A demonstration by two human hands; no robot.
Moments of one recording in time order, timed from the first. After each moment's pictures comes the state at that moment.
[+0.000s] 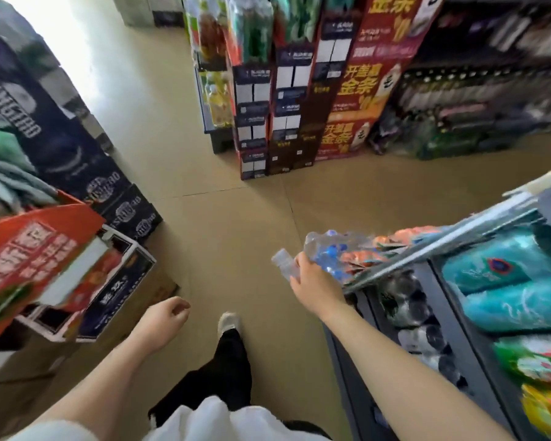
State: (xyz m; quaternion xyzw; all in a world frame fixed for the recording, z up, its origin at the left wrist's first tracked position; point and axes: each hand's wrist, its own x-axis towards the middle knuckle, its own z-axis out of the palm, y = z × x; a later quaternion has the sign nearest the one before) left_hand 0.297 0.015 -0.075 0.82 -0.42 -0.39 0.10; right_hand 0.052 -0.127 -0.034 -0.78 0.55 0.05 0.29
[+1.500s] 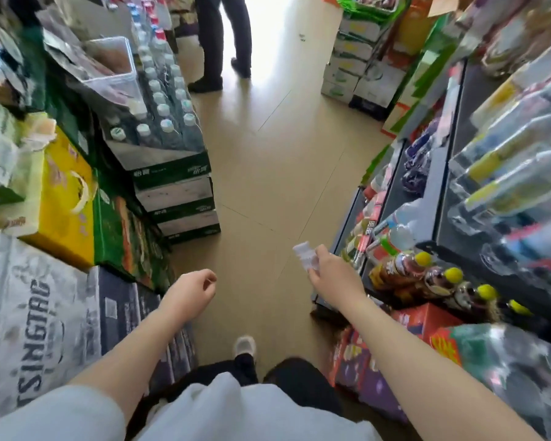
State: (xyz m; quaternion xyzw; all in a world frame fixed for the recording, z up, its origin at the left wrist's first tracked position) left_hand 0.899 -0.585 -0.056 0.92 -0.19 -0.27 0.21; right_hand 0.781 -0.823 -0.012 -0.93 0.24 0.13 0.22
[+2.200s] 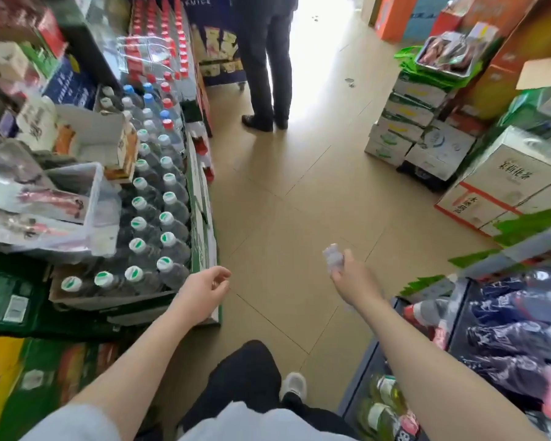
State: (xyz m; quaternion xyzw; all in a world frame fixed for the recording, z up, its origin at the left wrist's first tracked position) left_hand 1.272 -0.855 -0.010 0.92 -0.13 -0.23 0.30; right_hand 1.199 -1.128 -0.017 -0.91 0.28 0.12 0.26
